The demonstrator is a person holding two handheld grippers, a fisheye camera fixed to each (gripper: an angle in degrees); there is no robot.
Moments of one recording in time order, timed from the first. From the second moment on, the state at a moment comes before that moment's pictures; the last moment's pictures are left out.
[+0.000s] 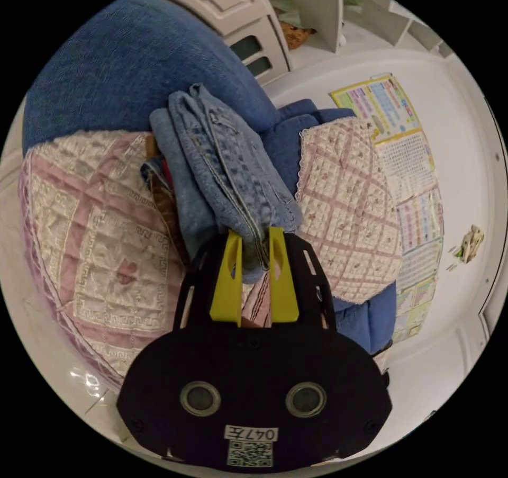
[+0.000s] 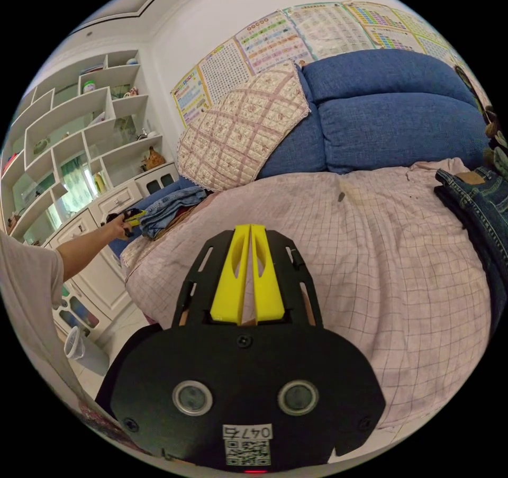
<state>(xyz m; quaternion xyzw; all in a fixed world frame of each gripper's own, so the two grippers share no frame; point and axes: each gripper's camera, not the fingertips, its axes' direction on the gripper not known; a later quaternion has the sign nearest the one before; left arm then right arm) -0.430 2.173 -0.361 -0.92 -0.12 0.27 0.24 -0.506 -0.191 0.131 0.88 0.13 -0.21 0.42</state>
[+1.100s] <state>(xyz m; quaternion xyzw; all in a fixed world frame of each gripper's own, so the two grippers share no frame) -0.086 1.826 -0.540 -0.97 -0.06 0.02 0.22 -0.877 -0.238 -0.145 0.58 0.33 -0.41 0.63</state>
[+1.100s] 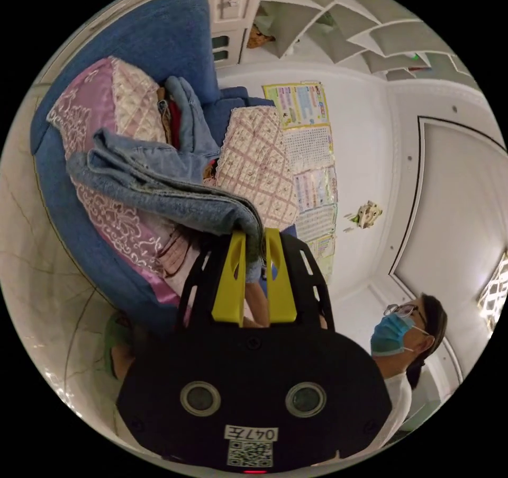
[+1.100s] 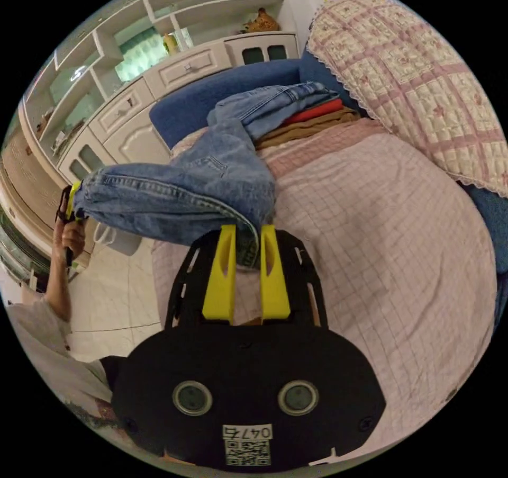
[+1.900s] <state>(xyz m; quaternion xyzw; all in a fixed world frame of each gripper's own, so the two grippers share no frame) 0.058 1.739 -1.217 -0.99 0.05 -0.10 -0.03 -0.691 0.236 -0.097 0.81 0.48 -0.22 0.25</state>
